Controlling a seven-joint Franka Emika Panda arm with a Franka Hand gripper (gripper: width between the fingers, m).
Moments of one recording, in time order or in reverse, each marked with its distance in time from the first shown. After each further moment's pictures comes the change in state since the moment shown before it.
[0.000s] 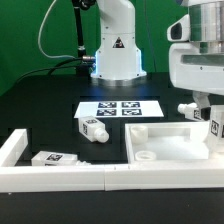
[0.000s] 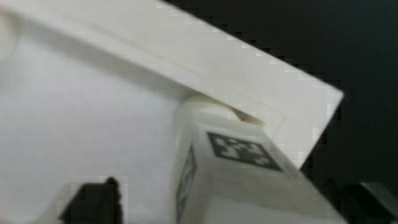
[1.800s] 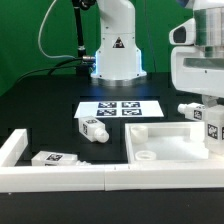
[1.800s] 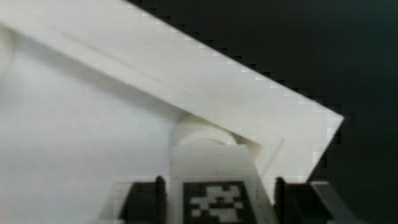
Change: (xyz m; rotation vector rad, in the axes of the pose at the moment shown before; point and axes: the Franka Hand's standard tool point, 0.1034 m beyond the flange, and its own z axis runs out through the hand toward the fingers) arm -0.008 -0.003 0.006 0.002 -0.039 0.208
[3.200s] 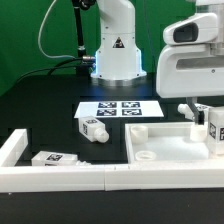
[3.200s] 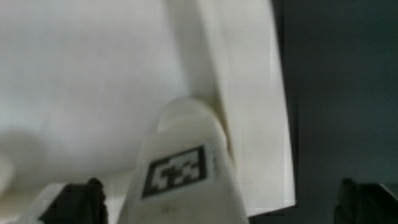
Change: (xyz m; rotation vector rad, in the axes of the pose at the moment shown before) arm 0.005 -0.002 -0.005 -0.046 -0.026 -1.045
